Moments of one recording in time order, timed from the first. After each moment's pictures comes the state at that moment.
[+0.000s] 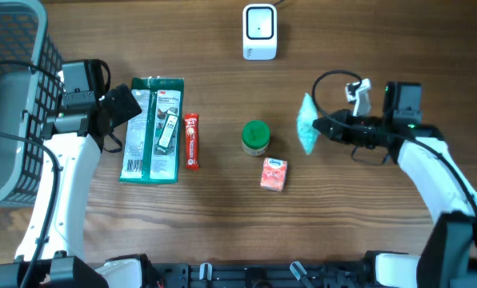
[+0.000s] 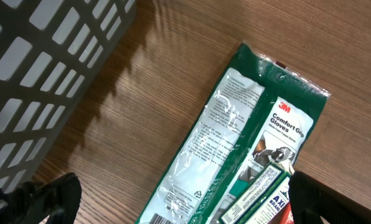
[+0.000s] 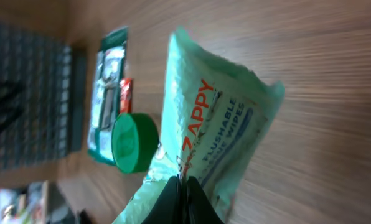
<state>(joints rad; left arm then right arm) 0.09 1.42 1.13 -0.74 -0.19 -0.39 -0.06 1.51 0.83 -0.38 -0.85 0.21</state>
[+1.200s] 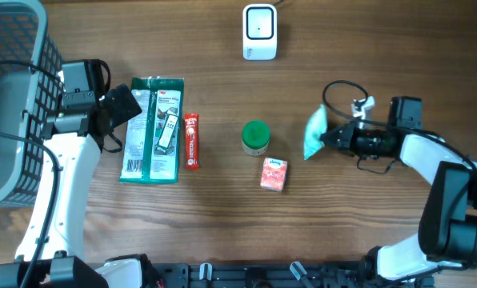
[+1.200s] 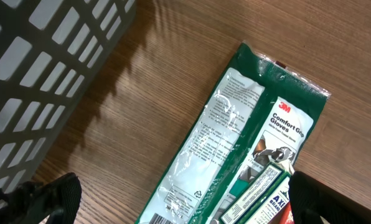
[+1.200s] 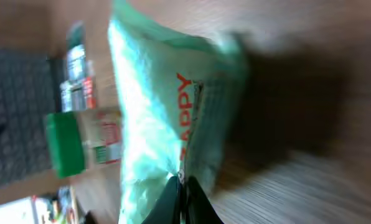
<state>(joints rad) 0.09 1.42 1.13 -0.74 -0.19 -0.39 -0.20 1.72 0.77 -0.34 -0.87 0.16</state>
